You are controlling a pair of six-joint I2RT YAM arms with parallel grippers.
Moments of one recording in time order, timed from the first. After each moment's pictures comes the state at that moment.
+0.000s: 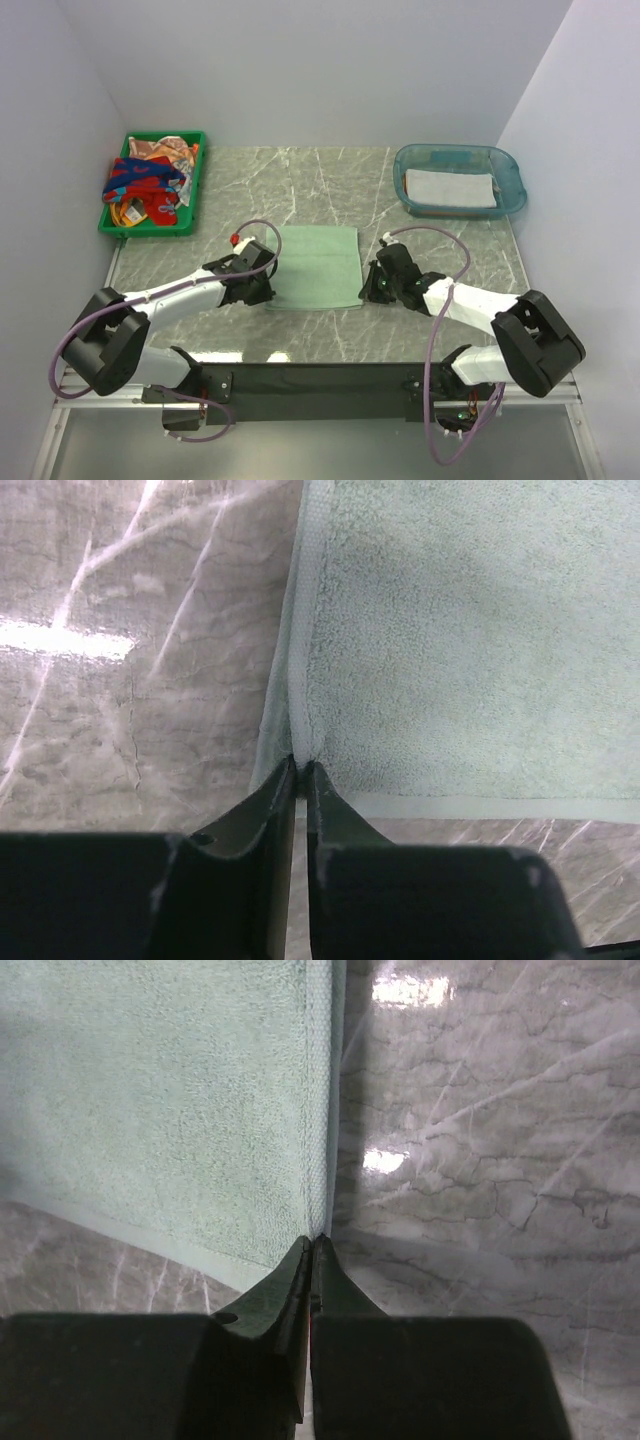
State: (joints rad) left arm -0.65 1.34 0.65 -0.37 -0.16 -0.91; right arm 0.60 1.32 0.50 -0.06 -0.05 0.70
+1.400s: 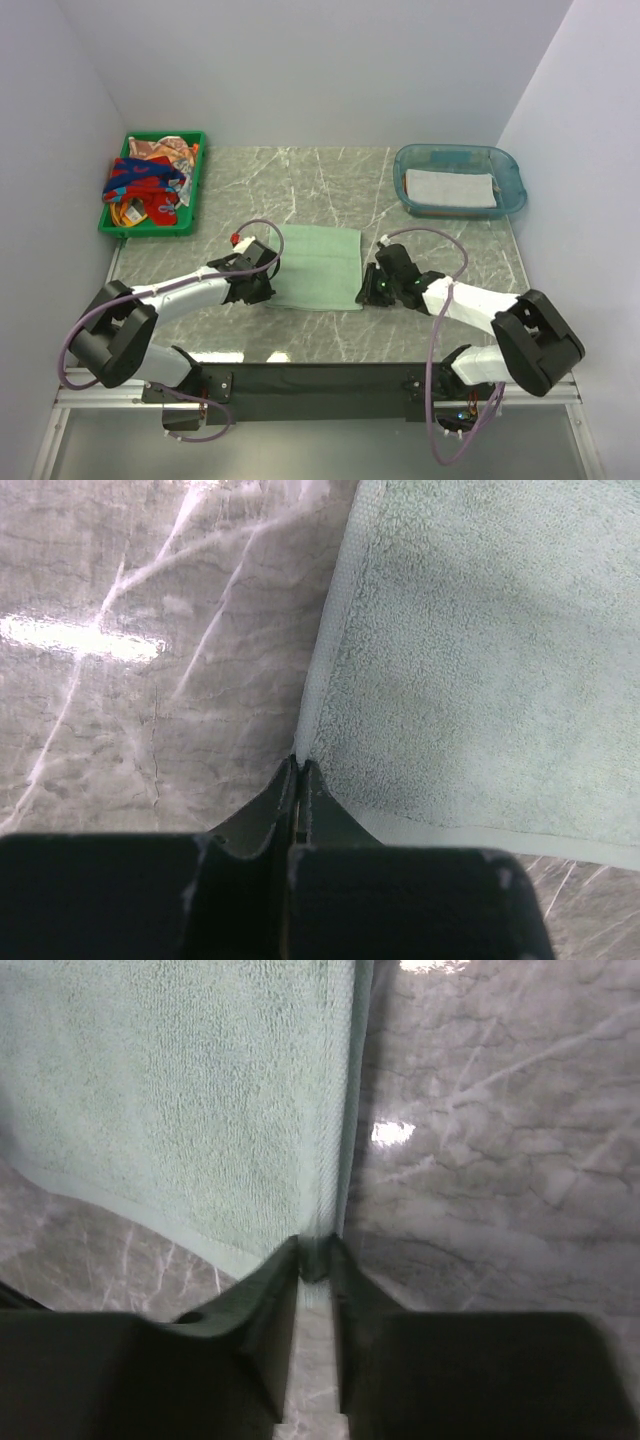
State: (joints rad) left arm -0.66 1.39 0.66 -0.38 -0.21 -0.92; right arm 0.60 1.33 0.51 -0.11 -0.11 0.72
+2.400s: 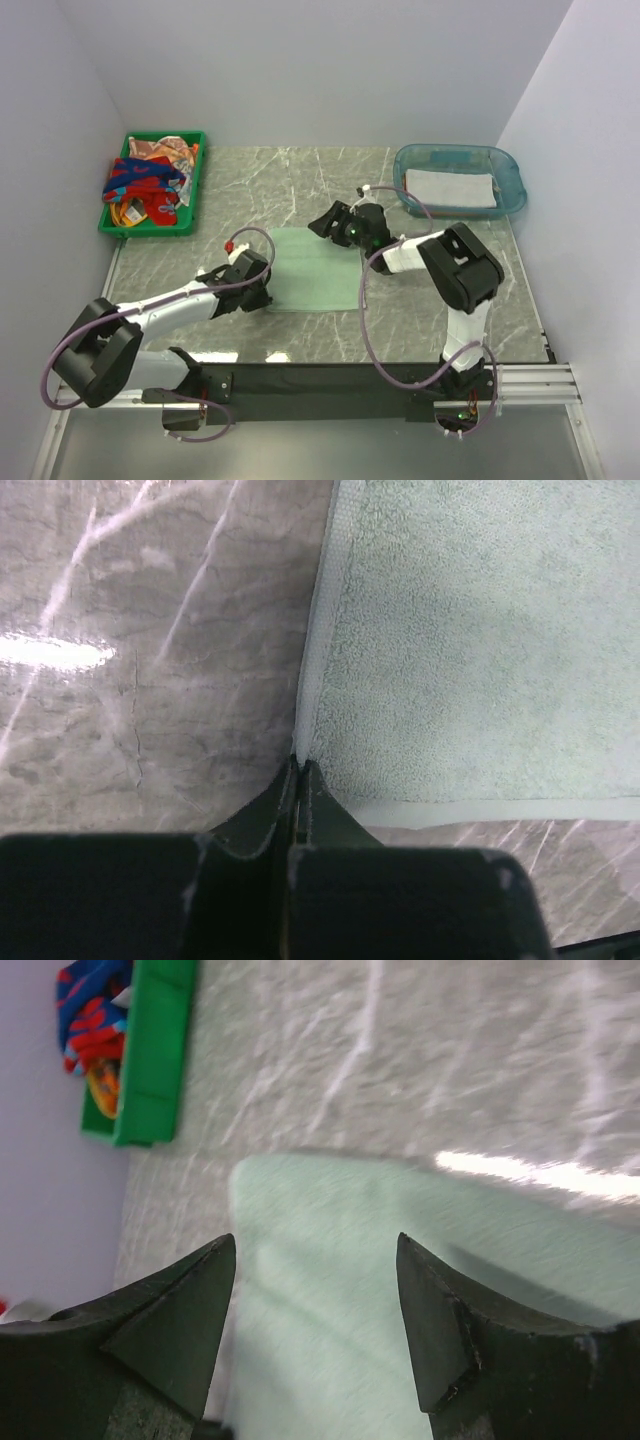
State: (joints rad) left arm -0.66 1.28 0.54 -0.28 -0.15 -0.93; right arm 0.54 1.88 0.87 0.67 -0.18 0.86
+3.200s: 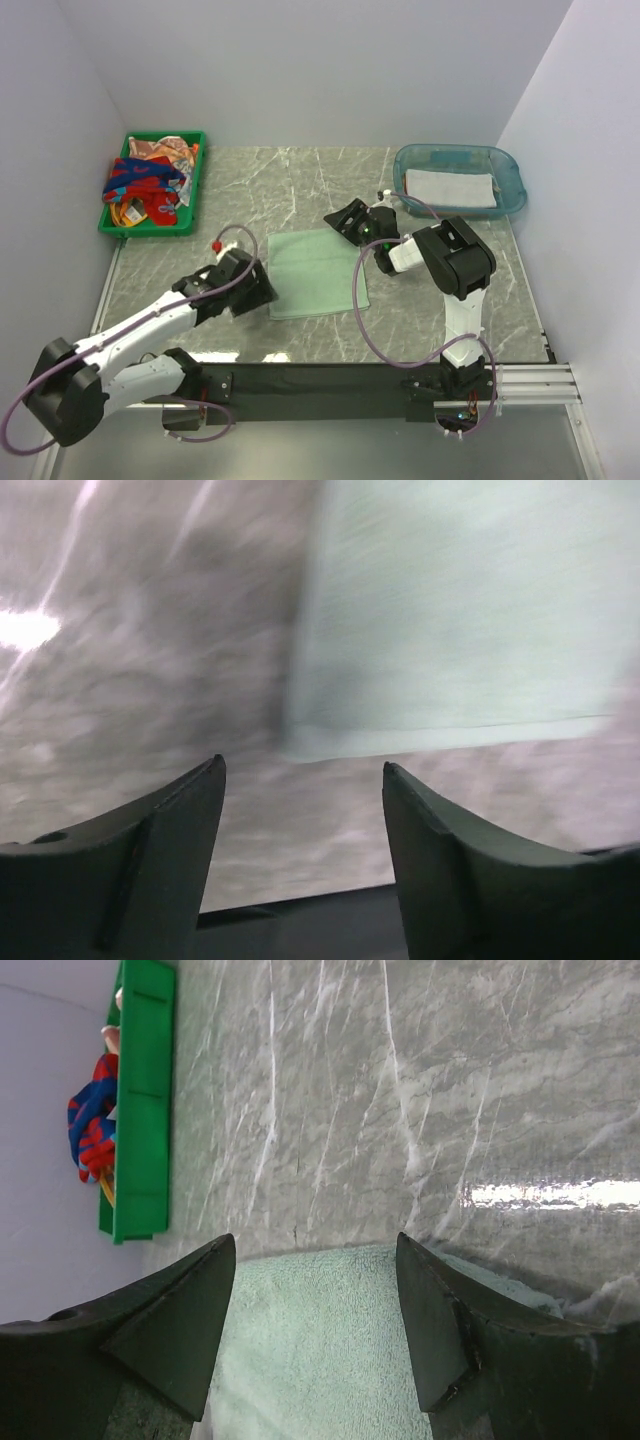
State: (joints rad) left arm -0.66 1.05 0.55 -0.50 -0.09 -1.00; right arm 0.44 2.04 0.84 0.88 -0.13 1.01
